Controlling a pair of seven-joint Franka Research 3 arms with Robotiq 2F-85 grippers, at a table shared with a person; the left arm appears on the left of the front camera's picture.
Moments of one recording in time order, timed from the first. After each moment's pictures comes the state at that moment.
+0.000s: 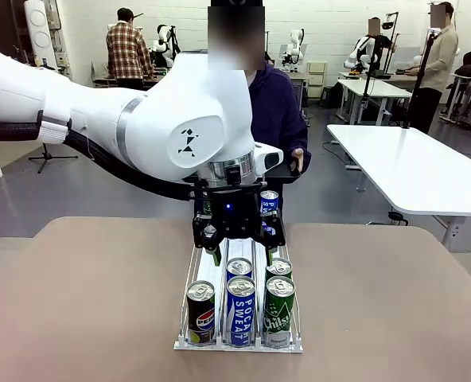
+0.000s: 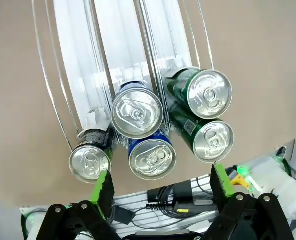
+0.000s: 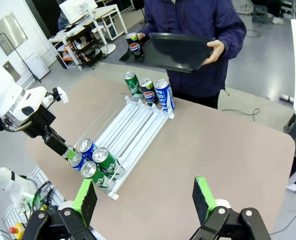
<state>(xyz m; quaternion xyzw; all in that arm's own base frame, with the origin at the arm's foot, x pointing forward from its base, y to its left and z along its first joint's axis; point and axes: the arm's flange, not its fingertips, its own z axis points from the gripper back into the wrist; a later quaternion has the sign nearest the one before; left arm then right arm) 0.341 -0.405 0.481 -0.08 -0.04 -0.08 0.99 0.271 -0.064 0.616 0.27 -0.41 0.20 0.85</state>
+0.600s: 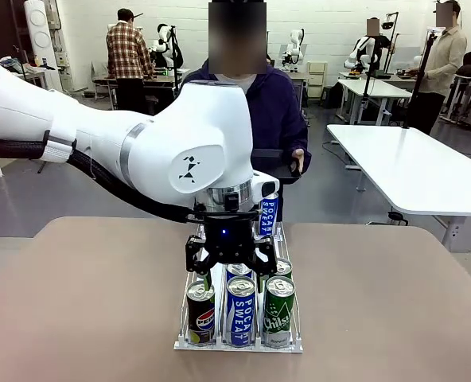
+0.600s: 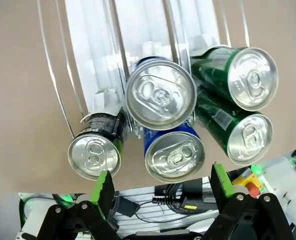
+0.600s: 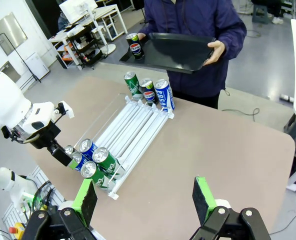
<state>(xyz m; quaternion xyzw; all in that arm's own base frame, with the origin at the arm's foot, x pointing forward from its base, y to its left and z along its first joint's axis) 0.331 -0.401 0.444 -0.04 -0.01 -0.04 1.00 0.271 -0.064 0.616 0.27 -0.41 0.20 0.85</state>
